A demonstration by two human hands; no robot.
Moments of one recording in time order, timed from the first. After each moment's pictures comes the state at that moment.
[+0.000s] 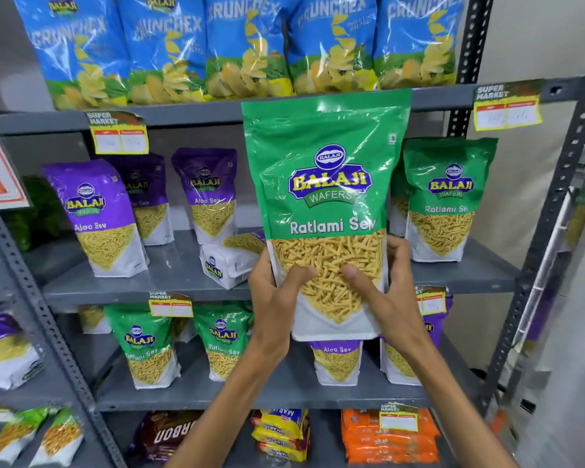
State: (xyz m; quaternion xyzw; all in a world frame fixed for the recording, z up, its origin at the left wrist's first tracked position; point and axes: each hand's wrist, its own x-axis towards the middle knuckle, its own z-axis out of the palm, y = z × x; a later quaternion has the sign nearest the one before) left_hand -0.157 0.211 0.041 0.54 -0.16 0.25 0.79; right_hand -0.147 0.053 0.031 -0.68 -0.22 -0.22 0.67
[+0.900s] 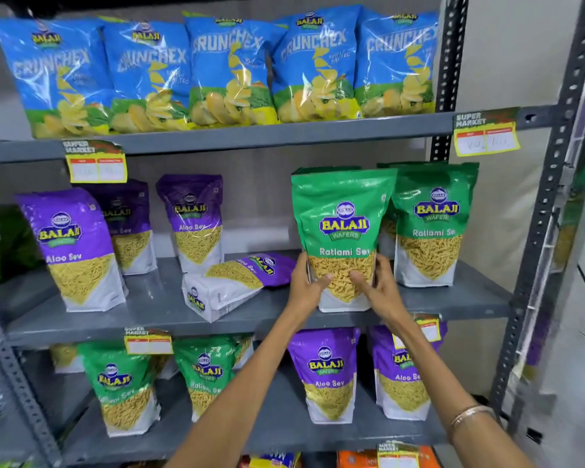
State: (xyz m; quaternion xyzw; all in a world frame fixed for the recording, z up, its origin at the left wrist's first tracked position) left_hand 0.034 0.181 -0.010 0.72 -0.15 0.19 0.65; right_hand 0.026 0.004 -0.022 -0.72 -0.14 -0.20 0.65
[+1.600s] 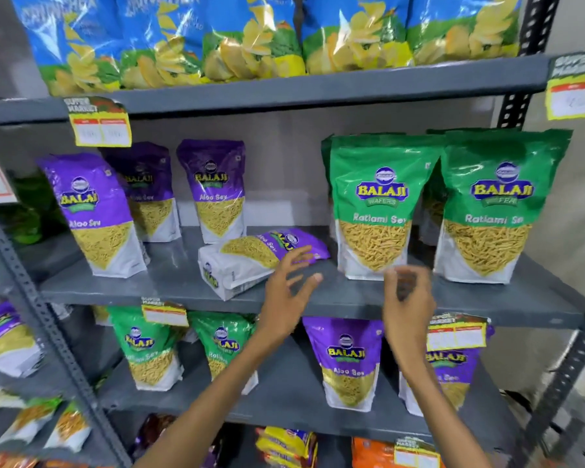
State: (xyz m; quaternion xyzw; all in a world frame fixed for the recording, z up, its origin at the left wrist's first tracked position) left_hand -0.014 0.234 -0.027 0.75 -0.11 0.24 0.60; right_hand 0.012 0.043 -0.053 -0.71 0.01 -0.36 0.60
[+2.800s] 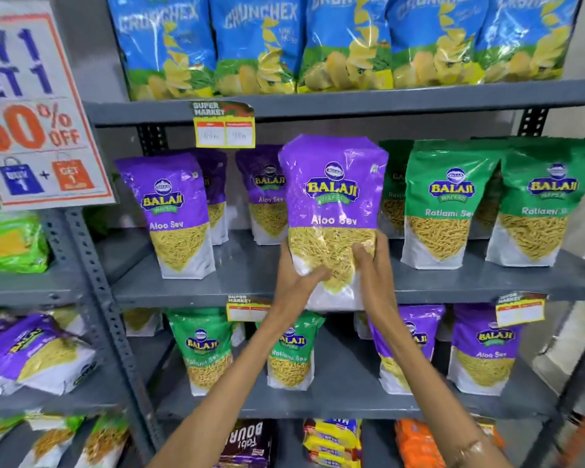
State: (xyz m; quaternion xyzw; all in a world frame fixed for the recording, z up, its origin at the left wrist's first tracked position) left_hand -0.064 0.400 0.008 0.64 -0.14 0.21 0.73; right_hand -0.054 0.260 0.005 -0.62 -0.16 -0.23 0.73
